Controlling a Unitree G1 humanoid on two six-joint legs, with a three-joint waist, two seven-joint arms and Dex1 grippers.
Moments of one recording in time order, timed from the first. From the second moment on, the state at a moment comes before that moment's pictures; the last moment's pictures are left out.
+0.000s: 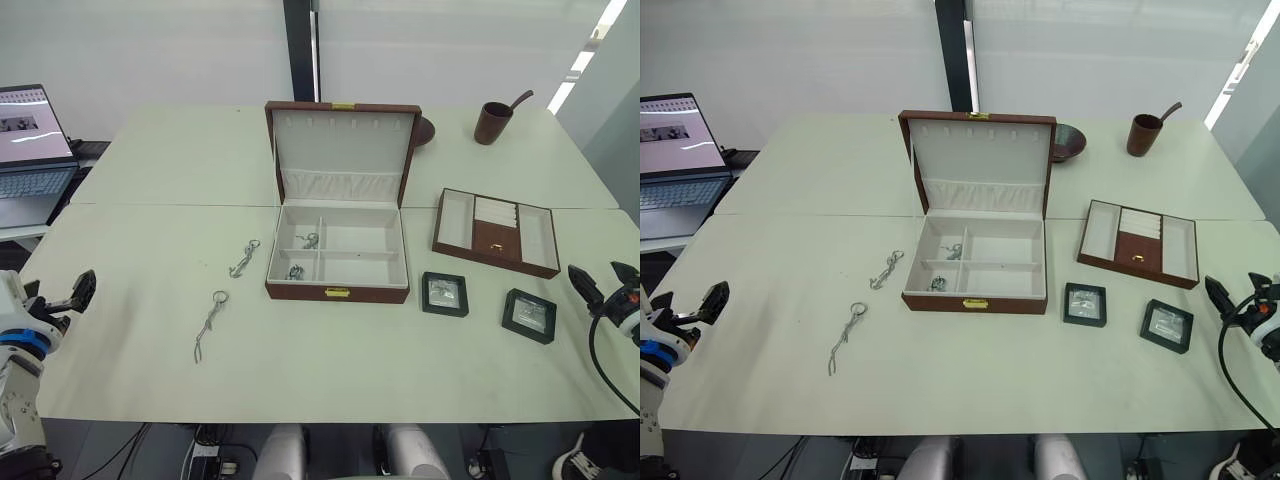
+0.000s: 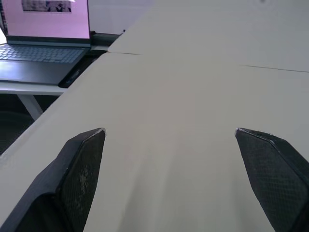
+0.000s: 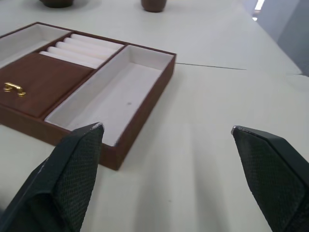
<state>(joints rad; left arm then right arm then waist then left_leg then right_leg) -0.03 0.63 0.71 0.21 -0.43 0.26 -0.40 -0.11 -0.72 -0.53 0.47 0.40 0.04 0.67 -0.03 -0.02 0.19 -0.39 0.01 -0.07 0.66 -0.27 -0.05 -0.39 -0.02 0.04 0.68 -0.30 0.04</state>
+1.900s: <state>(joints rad) -0.12 0.59 0.44 -0.09 -0.52 0.31 -0.59 -0.27 -0.86 -0.44 0.45 0.44 0.10 0.94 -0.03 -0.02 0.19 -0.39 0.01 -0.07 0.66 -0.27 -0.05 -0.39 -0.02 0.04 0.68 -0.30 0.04</state>
